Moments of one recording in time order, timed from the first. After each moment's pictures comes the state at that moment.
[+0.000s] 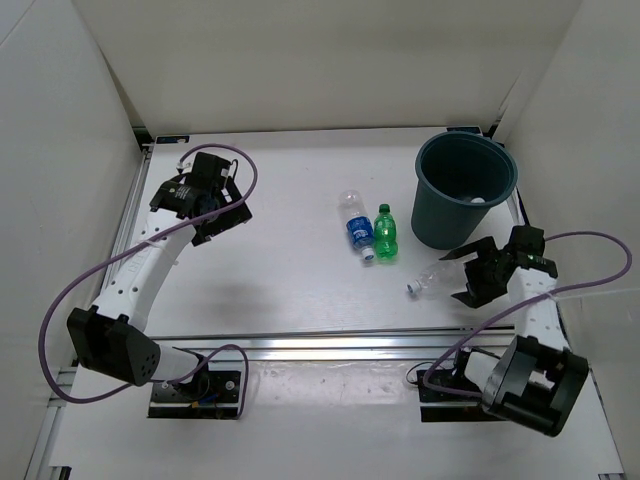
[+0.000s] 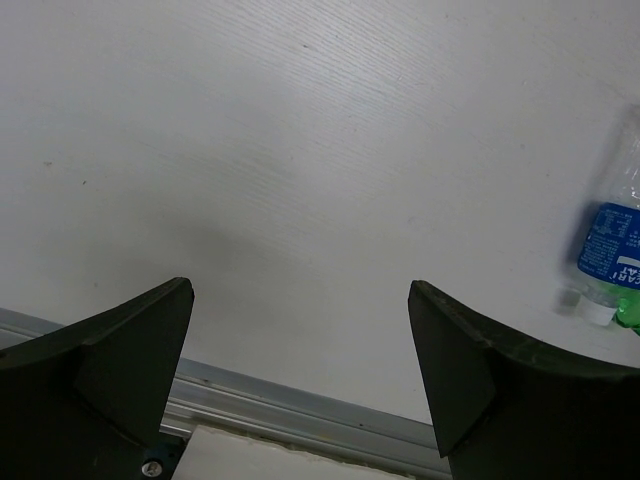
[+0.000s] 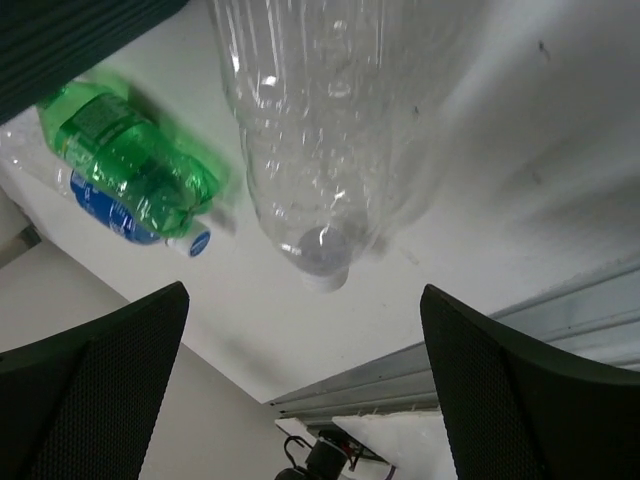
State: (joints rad) left arm -0.31 1.37 1.41 -1.05 -0.27 -0.71; right arm -0.33 1.08 0.71 -0.78 -0.41 0.87
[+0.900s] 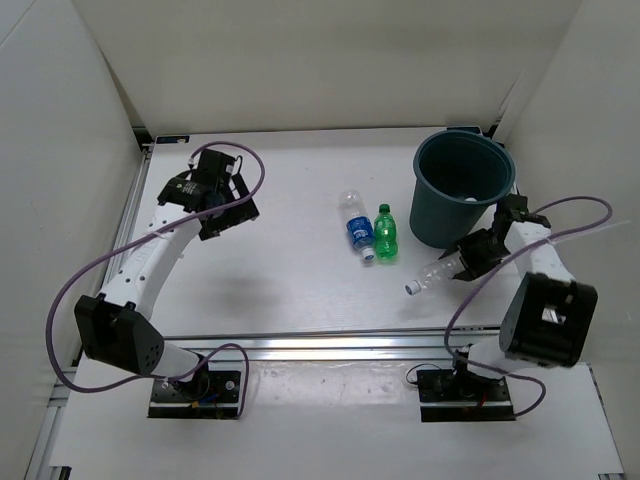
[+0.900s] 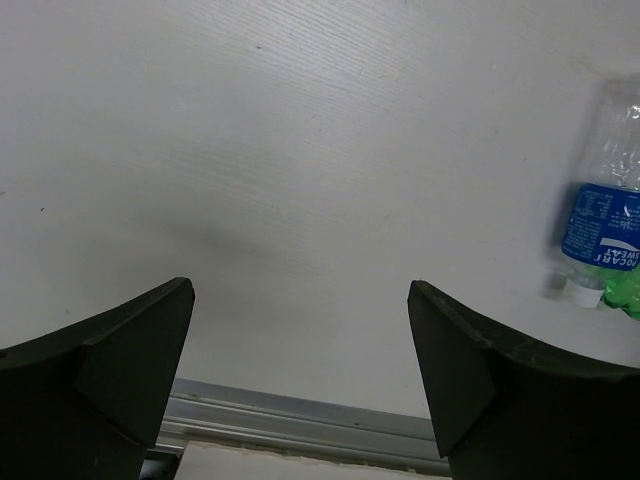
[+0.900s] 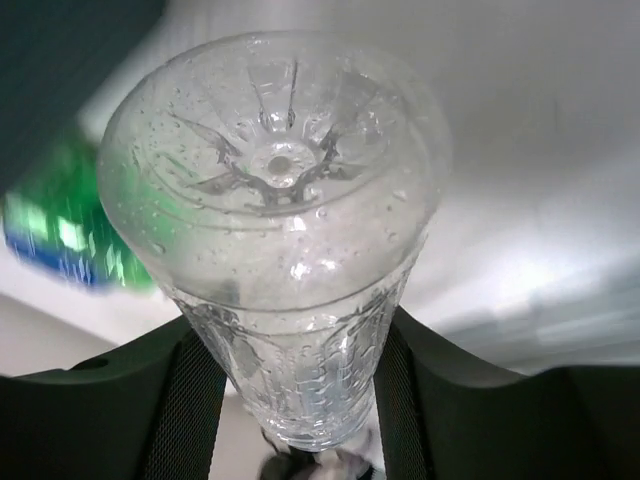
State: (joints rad) left arm -0.31 1.42 1.41 -0.99 -0.21 -0.66; right arm -0.24 1.52 0.98 -0.85 -0.30 0.83
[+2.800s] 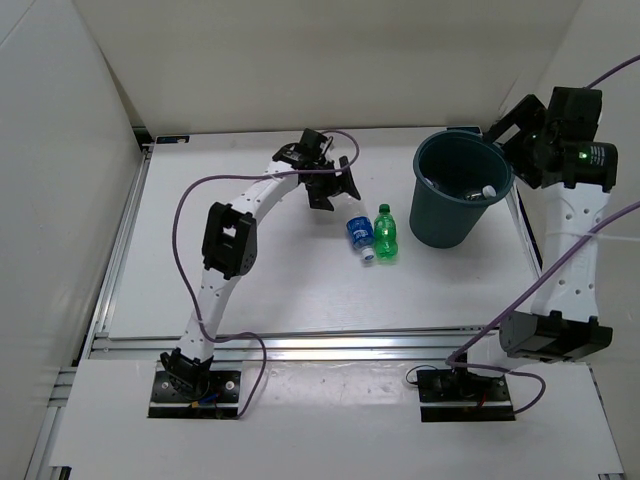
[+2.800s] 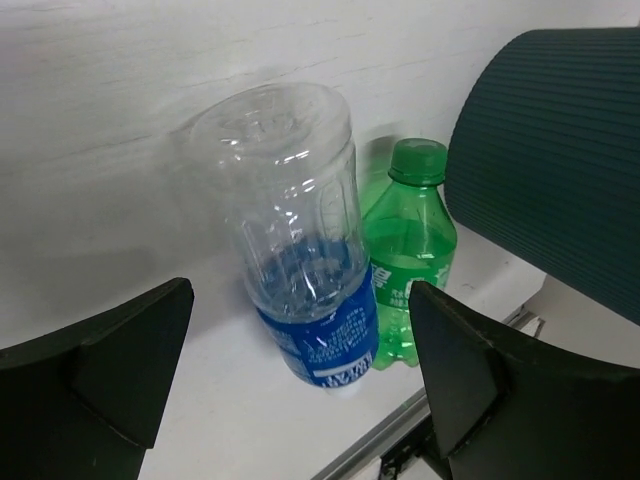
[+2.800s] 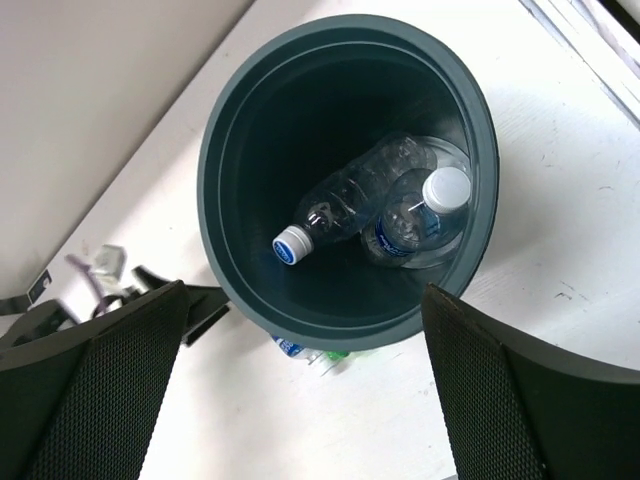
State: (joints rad) left arm -0.49 2.46 2.28 -0.75 0.41 -0.68; right arm -0.12 1.49 1.98 -1.11 0.01 0.64
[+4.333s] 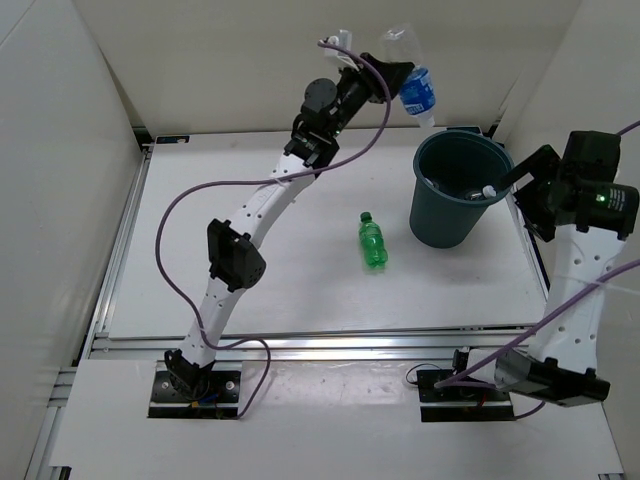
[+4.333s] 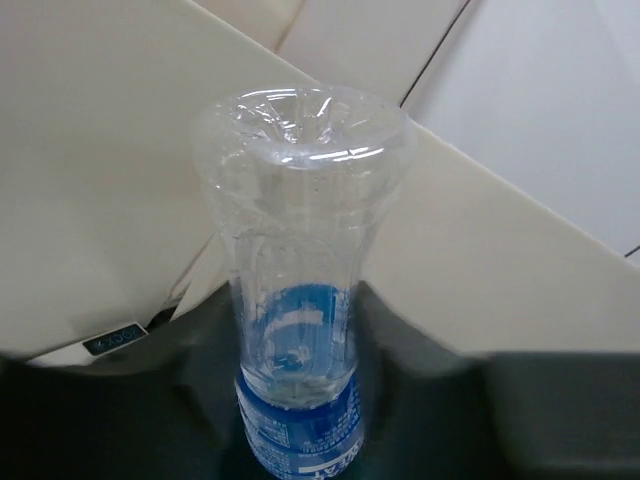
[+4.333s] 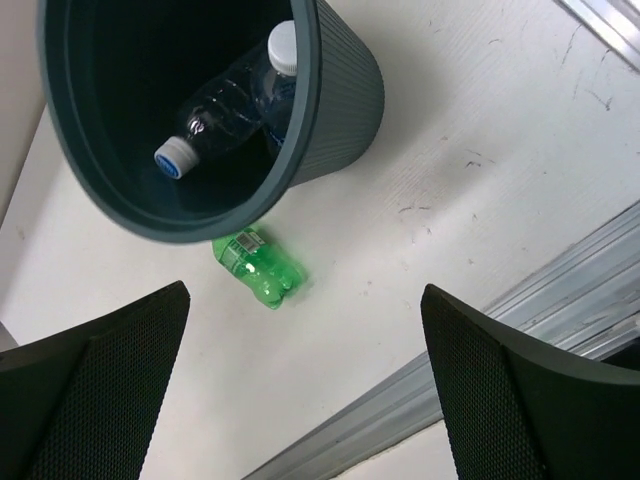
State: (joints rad) left arm -0.65 2.38 2.59 0.24 0.13 -0.66; right arm -0.23 1.27 1.77 -1.32 0.00 0.66
